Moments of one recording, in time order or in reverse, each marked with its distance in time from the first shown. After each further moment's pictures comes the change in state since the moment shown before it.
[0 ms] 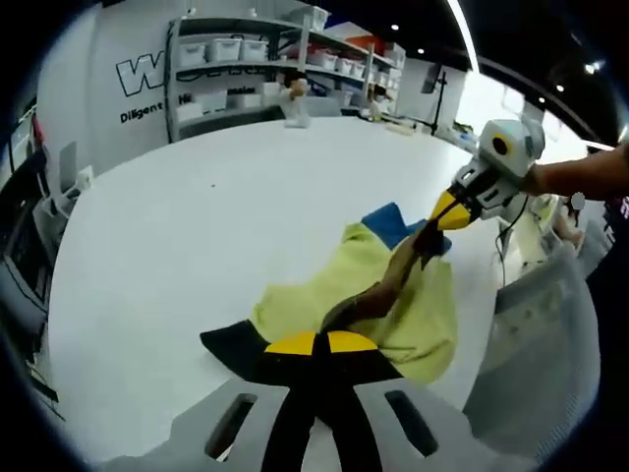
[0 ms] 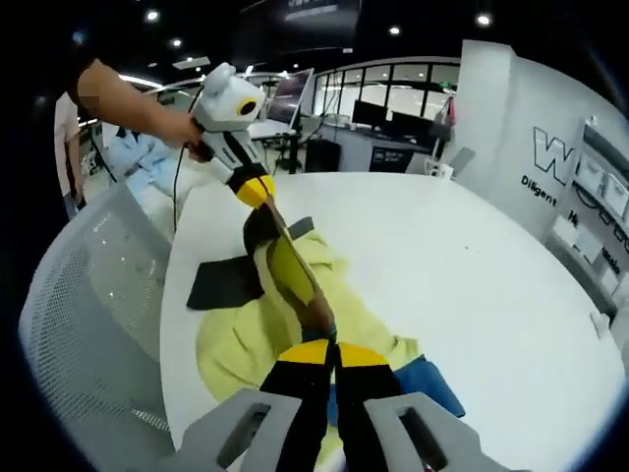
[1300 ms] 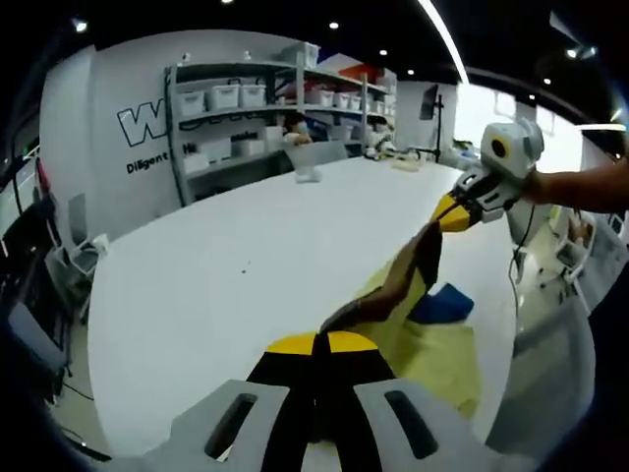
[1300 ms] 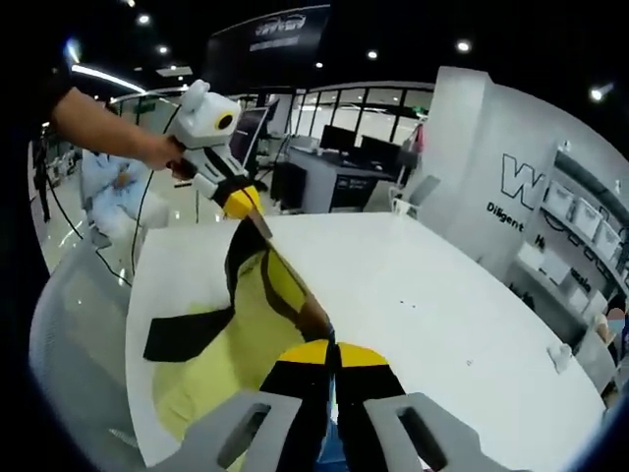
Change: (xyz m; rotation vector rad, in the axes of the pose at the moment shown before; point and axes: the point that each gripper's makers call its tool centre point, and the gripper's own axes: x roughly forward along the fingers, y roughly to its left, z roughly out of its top) left arm -0.017 0.044 0.127 0.106 -0.152 0.057; right arm -0.029 -0.092 0.095 -0.040 -0.086 -0.150
